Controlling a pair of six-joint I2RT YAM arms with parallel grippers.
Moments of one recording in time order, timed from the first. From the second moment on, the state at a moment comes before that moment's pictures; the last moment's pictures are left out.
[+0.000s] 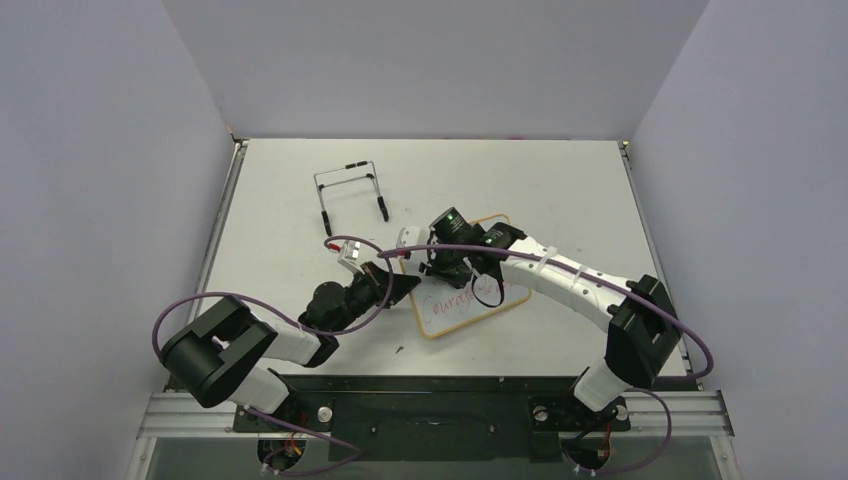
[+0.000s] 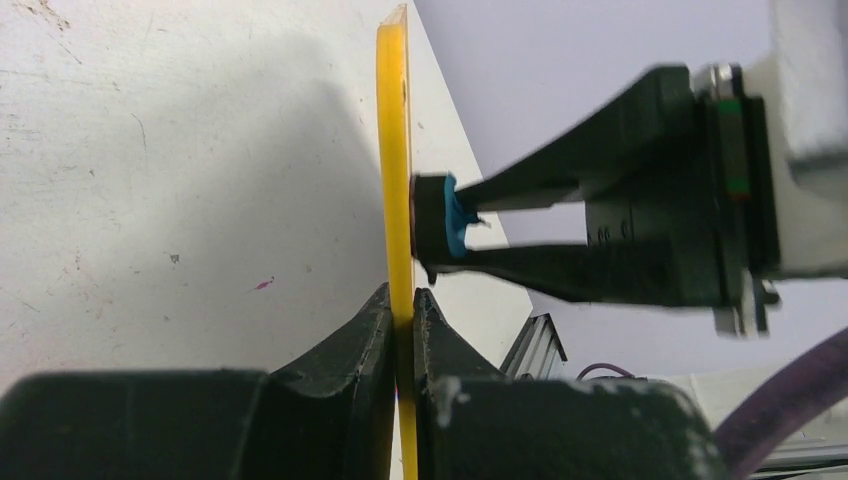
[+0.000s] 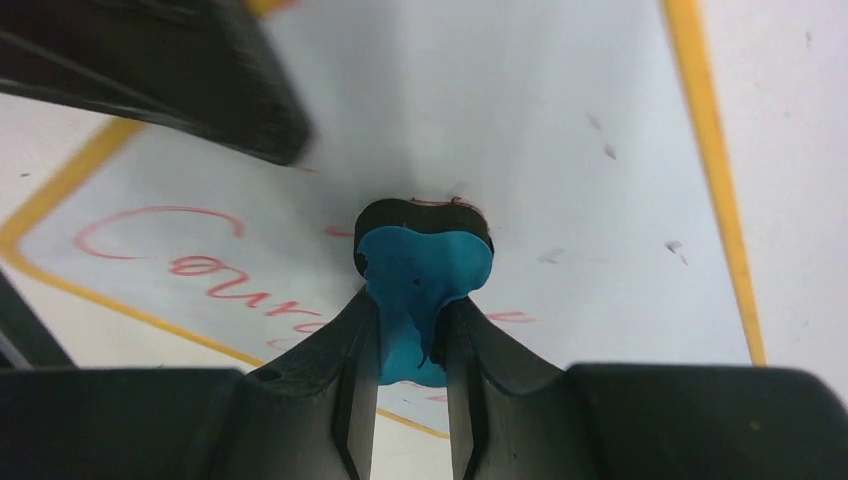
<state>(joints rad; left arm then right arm) -0.70 1.46 0.21 1.24 0.12 -1.03 0.86 1.58 1.26 -0.72 -0.03 -0.53</state>
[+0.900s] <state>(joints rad) -0.70 1.46 0.21 1.25 0.13 -1.01 0.89 1.54 1.20 -0.73 -0.03 -0.61</state>
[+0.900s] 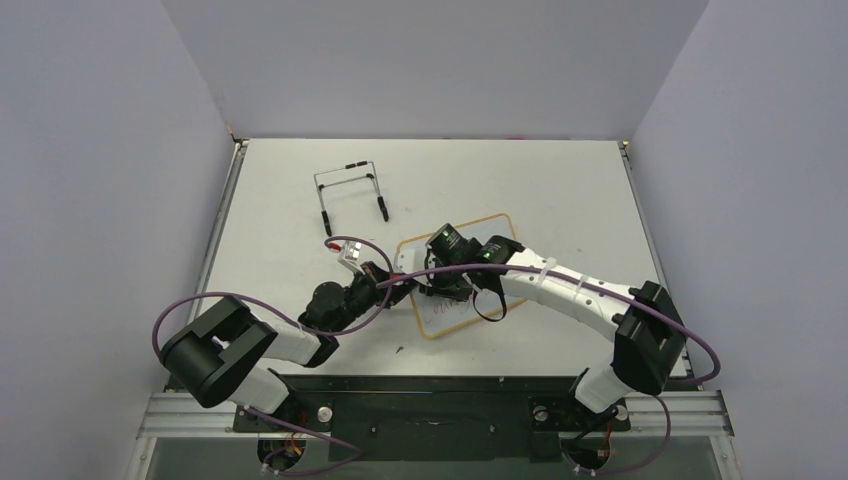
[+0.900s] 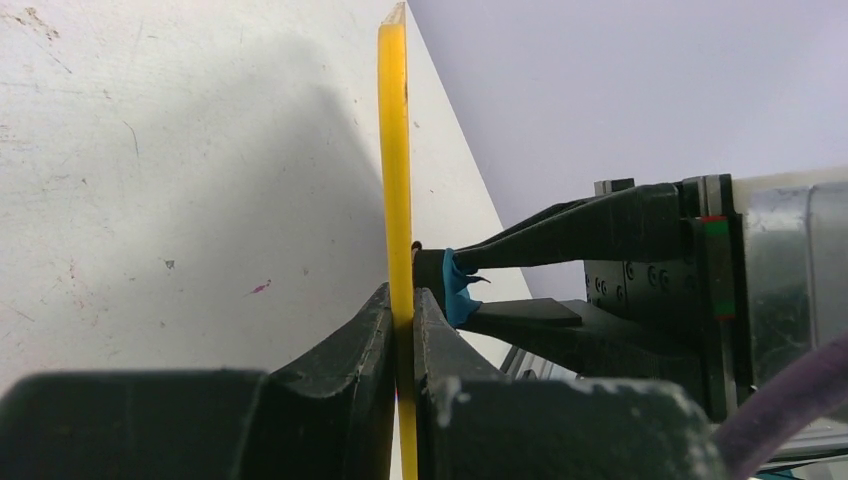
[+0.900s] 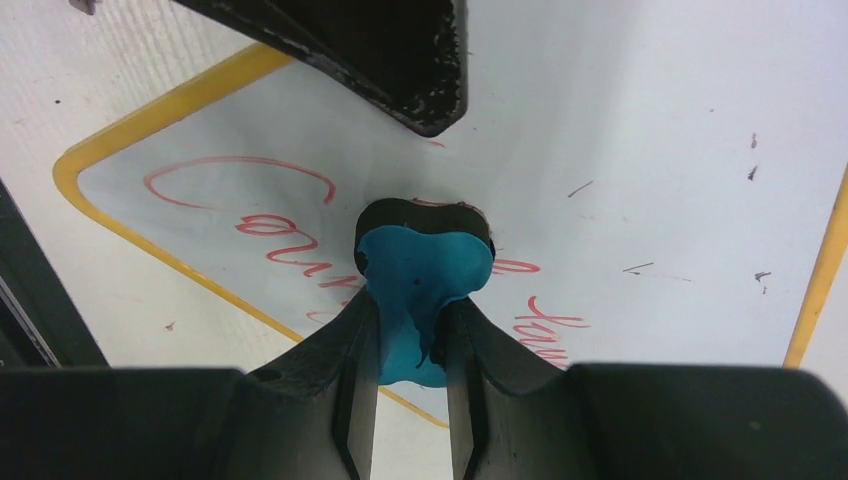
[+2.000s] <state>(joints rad) -0.70 1.47 0.20 1.27 0.14 -1.01 0.90 1.48 1.11 -0.66 -0.04 -0.63</state>
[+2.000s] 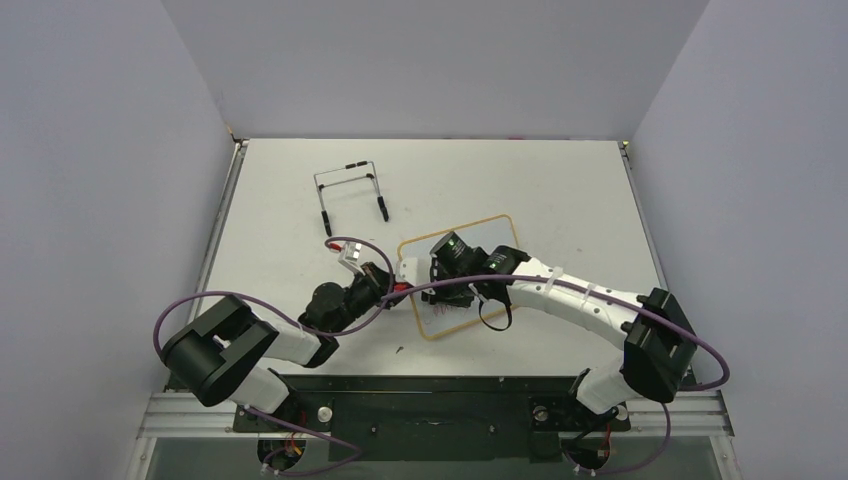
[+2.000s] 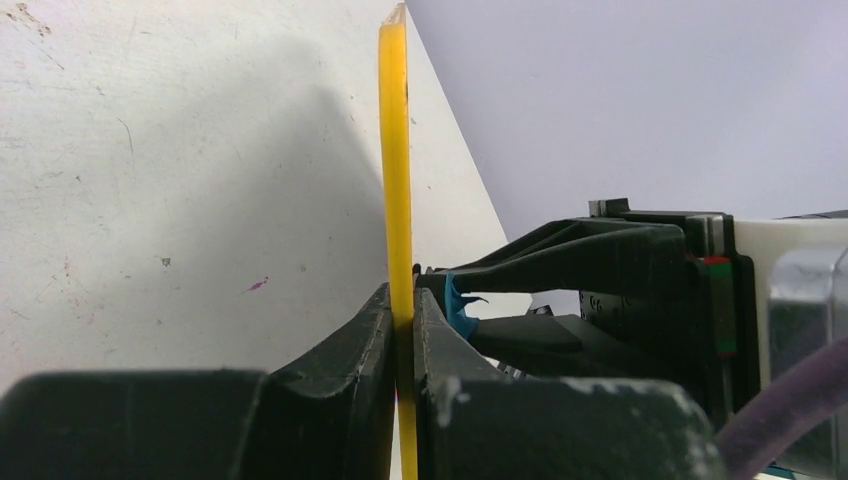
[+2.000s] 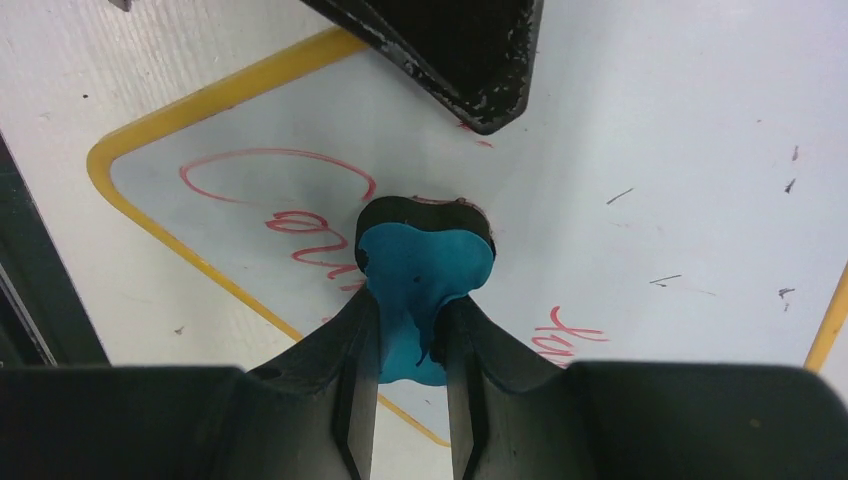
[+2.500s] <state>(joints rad) -0.70 1.46 0.20 1.27 0.13 -1.01 0.81 1.48 1.10 -0.63 0.01 -0.61</state>
